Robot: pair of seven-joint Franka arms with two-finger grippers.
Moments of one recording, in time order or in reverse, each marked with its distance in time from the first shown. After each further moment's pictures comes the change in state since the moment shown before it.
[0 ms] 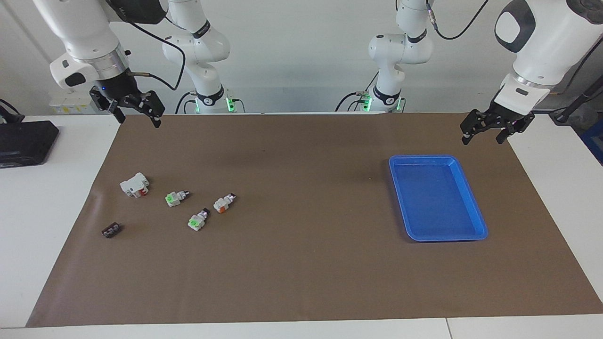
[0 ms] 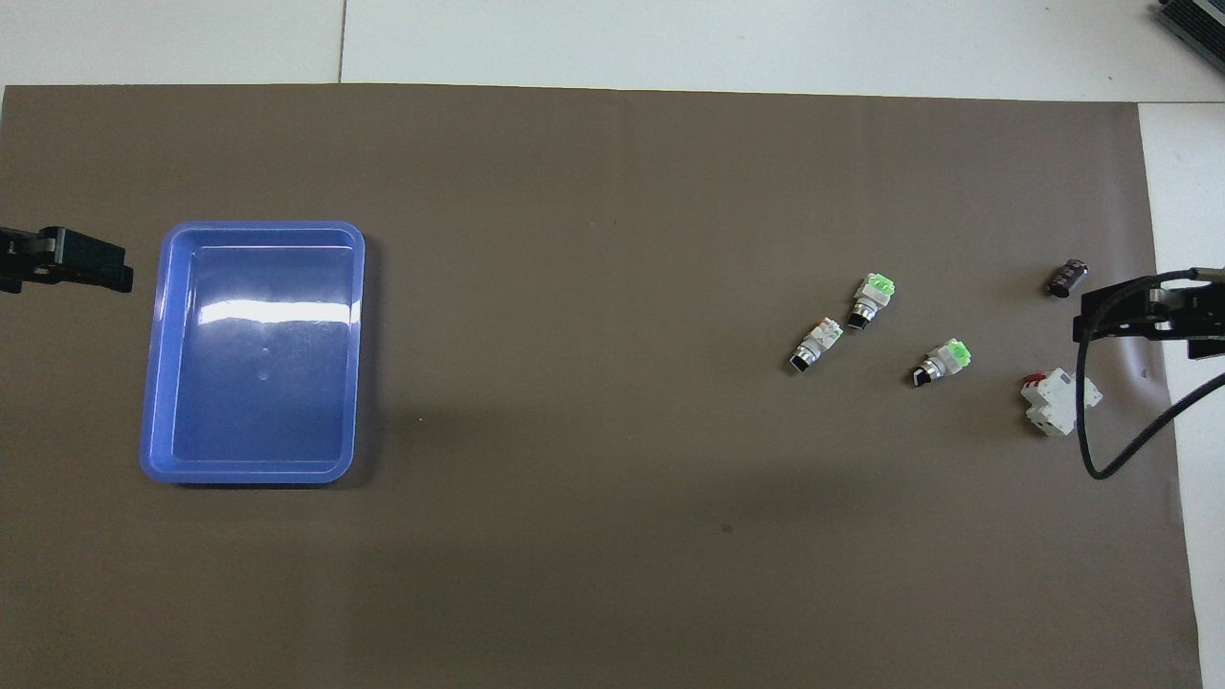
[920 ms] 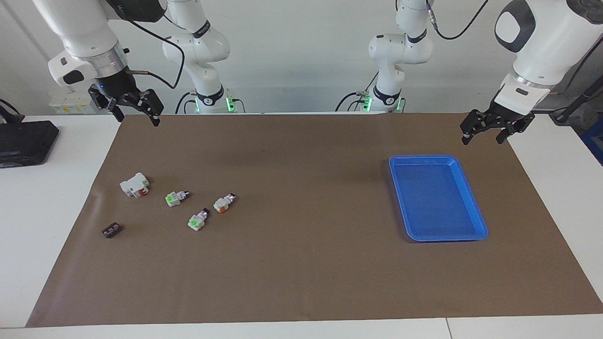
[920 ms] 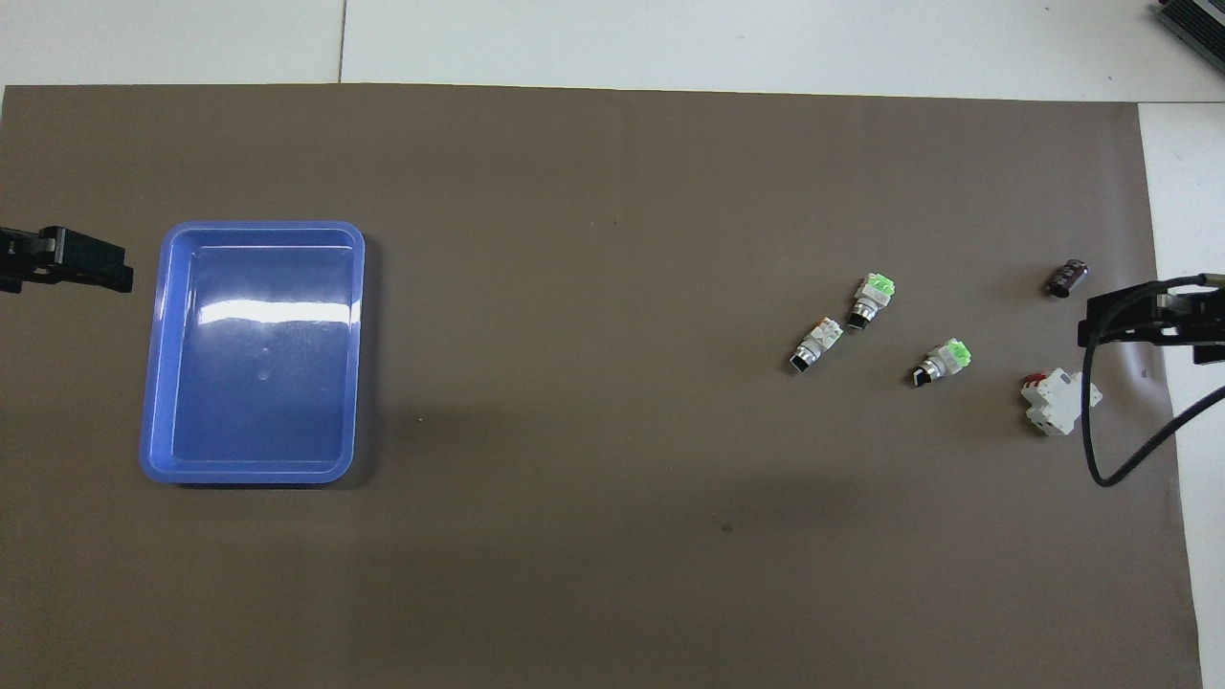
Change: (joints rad) left arm 0.000 0.000 0.000 0.000 0.000 0.000 0.000; right arm -0.001 -0.019 -0.001 -0.021 0.000 -0.001 -0.001
